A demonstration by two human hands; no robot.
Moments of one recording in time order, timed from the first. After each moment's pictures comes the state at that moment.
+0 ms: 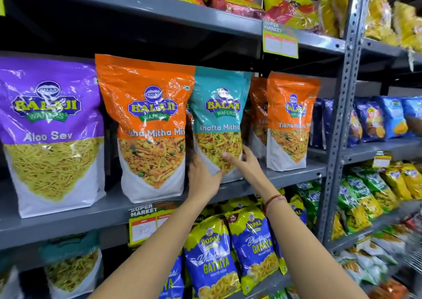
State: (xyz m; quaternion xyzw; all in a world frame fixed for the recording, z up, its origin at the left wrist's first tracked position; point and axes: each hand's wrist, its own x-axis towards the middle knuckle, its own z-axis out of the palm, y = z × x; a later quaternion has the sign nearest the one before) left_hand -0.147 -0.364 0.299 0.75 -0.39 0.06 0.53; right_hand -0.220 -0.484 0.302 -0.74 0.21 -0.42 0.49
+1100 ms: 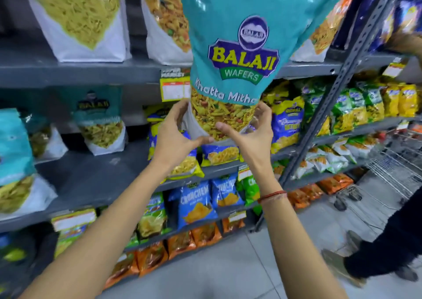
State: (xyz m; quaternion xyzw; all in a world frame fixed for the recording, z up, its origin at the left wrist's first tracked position) left_hand -0.179 -0.173 0.168 0.65 -0.44 -0.04 0.62; right_hand -0.306 -0.286 0.170 -0.70 0.22 -0.53 0.43
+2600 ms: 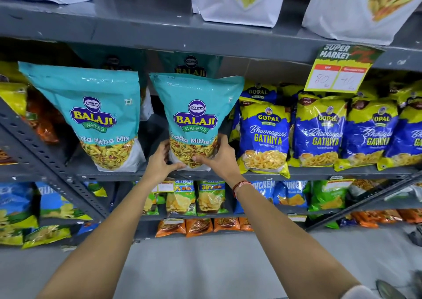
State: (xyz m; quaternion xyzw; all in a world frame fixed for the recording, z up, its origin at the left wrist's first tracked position) left_hand 0.038 -0.001 -0.042 0.80 -0.22 -0.15 0.54; right_hand -0.063 -0.172 0.002 -0.84 0.19 -0.16 0.49
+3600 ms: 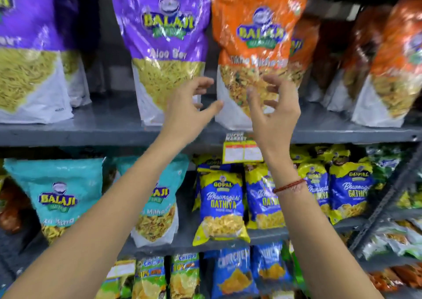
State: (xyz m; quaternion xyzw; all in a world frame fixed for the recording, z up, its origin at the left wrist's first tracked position) left_hand -0.081 -0.138 0.305 0.66 -0.43 0.17 0.59; right_hand -0.174 -0.262 0.297 -0.68 0.06 -0.68 0.27
